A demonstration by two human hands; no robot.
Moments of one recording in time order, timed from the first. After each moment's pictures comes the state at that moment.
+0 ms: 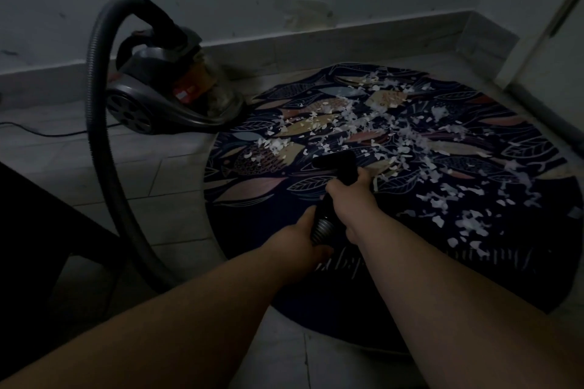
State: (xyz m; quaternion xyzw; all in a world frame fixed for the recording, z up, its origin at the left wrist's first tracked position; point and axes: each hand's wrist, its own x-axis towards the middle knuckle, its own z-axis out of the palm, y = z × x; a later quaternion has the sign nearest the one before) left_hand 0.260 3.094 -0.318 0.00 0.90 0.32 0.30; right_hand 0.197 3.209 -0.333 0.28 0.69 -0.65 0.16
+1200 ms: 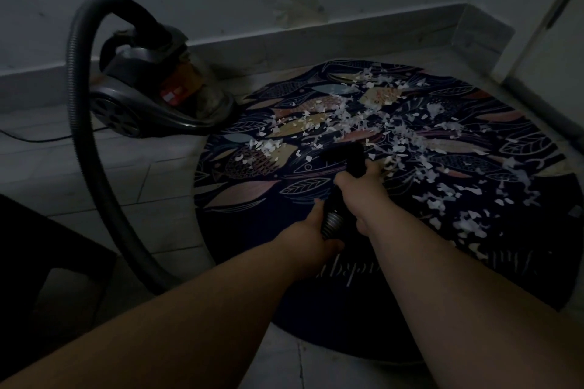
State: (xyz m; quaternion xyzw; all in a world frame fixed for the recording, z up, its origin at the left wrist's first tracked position) left_hand 0.231 3.117 -0.326 0.00 0.90 0.30 0.32; right_hand 0.173 3.234 -0.331 0.28 0.71 -0.63 0.15
